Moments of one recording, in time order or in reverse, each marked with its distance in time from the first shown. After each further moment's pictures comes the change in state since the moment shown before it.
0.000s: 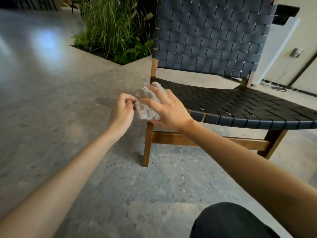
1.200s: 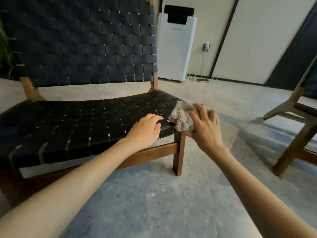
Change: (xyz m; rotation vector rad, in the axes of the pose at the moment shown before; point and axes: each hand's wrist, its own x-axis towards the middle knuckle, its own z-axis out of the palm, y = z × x) left_hand -0.062 0.150 0.417 0.545 -0.716 0.475; right_hand -0.366 0.283 -0.114 -0.320 -0.027 0.870
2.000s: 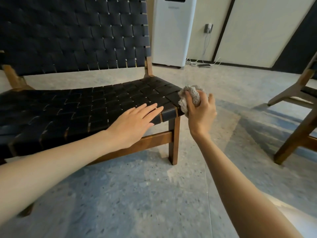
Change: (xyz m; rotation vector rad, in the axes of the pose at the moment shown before) left_hand 0.002 -0.017 0.024 0.559 -0.068 0.346; right_hand 0.016 0.011 0.048 0.563 0.422 0.503
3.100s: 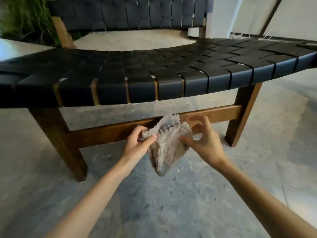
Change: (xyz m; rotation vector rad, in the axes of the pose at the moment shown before) left_hand -0.186 -0.080 0.147 -1.186 0.249 -0.825; right_hand -0.224 -0.041 0.091 0.267 -0.763 0.098
